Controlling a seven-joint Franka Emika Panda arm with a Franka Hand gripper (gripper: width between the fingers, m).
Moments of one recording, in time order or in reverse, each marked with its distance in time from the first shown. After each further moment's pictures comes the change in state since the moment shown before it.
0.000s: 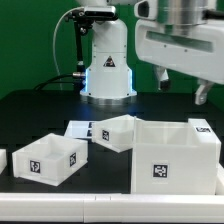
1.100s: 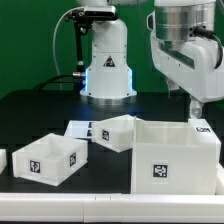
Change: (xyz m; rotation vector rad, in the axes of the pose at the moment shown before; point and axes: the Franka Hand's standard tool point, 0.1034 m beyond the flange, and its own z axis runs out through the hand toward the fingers) arm -0.005 -0.005 0.019 0.008 -0.042 0.290
